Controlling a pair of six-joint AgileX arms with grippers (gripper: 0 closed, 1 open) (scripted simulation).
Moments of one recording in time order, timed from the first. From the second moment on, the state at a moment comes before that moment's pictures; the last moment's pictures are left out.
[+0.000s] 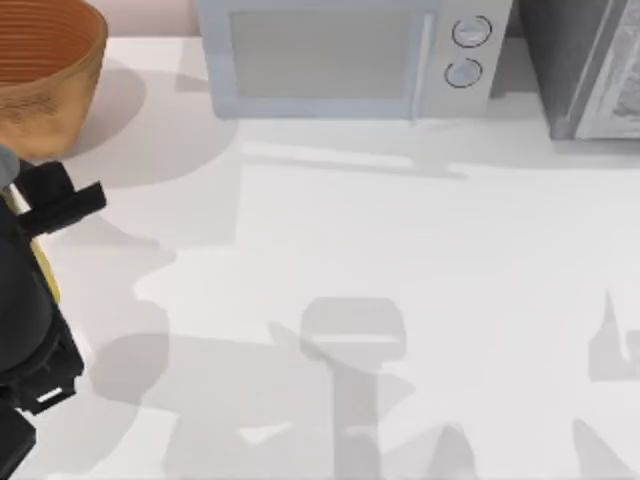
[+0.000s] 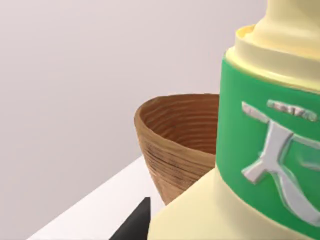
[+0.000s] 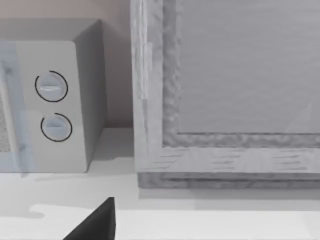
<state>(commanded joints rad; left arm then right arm) -0.51 1.21 0.26 1.00 -1.03 0.06 0.00 0.00 0.00 0.00 0.00 0.00</state>
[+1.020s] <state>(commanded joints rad) -0.35 1.64 0.26 1.41 -0.85 0.04 0.00 0.00 0.00 0.00 0.00 0.00</state>
